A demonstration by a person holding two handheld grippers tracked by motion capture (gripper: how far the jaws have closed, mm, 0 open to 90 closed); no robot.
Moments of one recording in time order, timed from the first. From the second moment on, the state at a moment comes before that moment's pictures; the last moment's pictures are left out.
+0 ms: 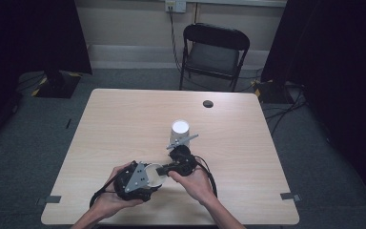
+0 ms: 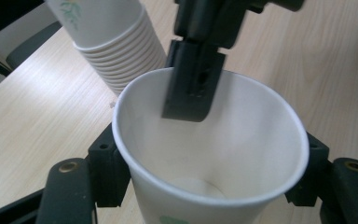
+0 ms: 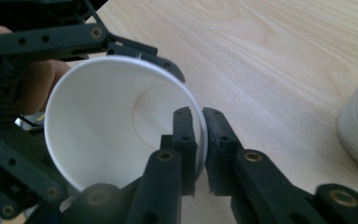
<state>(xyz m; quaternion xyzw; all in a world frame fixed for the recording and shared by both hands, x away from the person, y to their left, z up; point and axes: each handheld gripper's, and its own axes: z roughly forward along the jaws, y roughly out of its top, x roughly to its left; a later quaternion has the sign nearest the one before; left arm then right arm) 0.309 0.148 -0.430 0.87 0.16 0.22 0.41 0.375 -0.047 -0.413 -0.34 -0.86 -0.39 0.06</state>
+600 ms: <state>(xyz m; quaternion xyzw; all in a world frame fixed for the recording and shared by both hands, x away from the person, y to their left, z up) 0.321 0.162 -0.427 0.84 0.22 0.14 0.47 0.371 -0.054 -0.406 -0.31 -0.84 -0.44 0.04</state>
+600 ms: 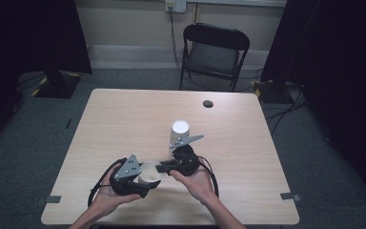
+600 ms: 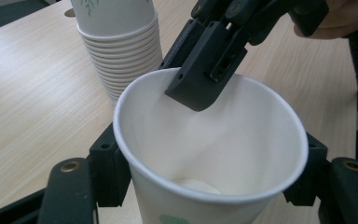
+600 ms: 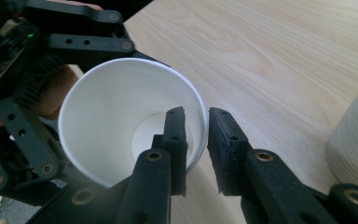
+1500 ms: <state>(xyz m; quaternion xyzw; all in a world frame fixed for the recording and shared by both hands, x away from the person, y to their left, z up) 0.333 0.177 -0.428 0.82 0.27 0.09 0.50 0.369 -0.066 -0.399 -0.29 -0.82 -0.50 0.02</state>
